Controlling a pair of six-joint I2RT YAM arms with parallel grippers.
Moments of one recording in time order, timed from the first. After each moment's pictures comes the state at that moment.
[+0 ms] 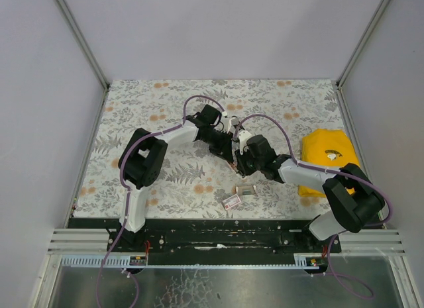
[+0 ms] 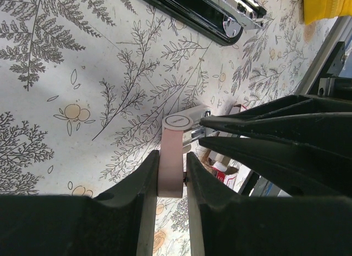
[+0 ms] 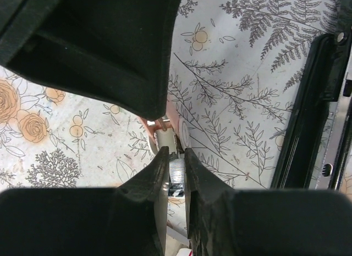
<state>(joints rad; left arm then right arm) -0.54 2.08 1.46 -0.46 0.75 -0.15 0.66 1.51 0.72 0.01 -0.10 0.08</state>
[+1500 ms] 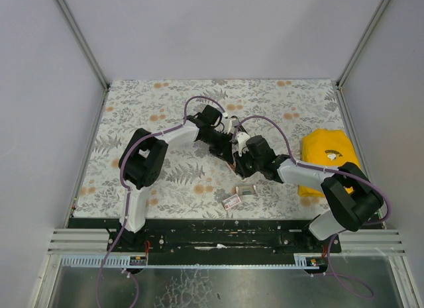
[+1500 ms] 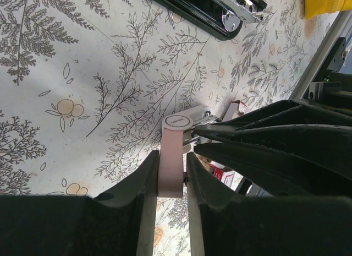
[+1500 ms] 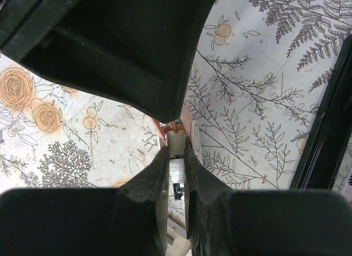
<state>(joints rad) -0.55 2.08 1.47 -0.49 0.75 -0.15 0.66 1.52 0.72 0.01 -0.15 0.07</state>
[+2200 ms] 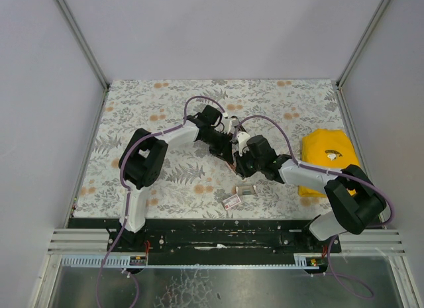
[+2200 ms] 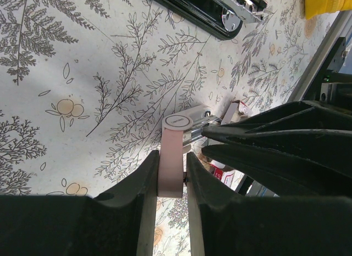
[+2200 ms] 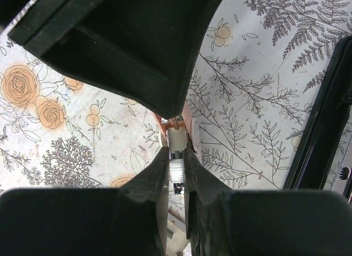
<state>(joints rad) -0.55 2.08 1.47 -0.49 0.75 -0.15 0.66 1.49 0.72 -0.01 -0.15 0.05</state>
